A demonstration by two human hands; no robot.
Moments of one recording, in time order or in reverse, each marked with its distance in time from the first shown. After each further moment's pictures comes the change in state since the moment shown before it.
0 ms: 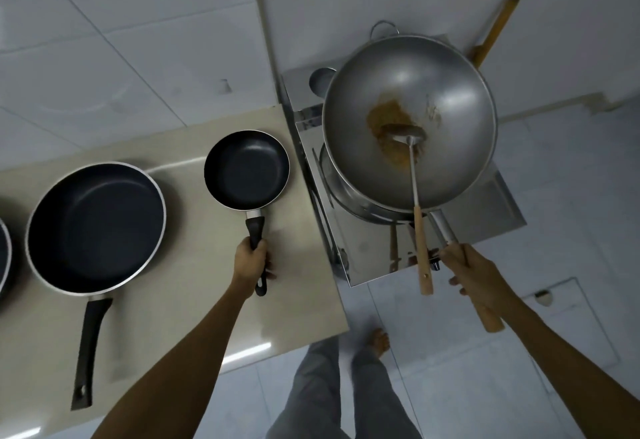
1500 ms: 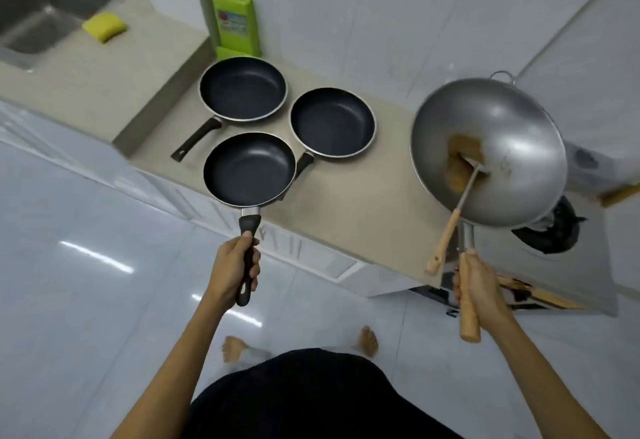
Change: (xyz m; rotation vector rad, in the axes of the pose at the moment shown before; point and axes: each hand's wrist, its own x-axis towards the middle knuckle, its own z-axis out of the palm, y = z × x) left_hand -0.374 -0.270 -0.286 -0.748 0.354 0.173; right_hand -0.278 -0.051 0.221 -0.047 -0.137 -0.278
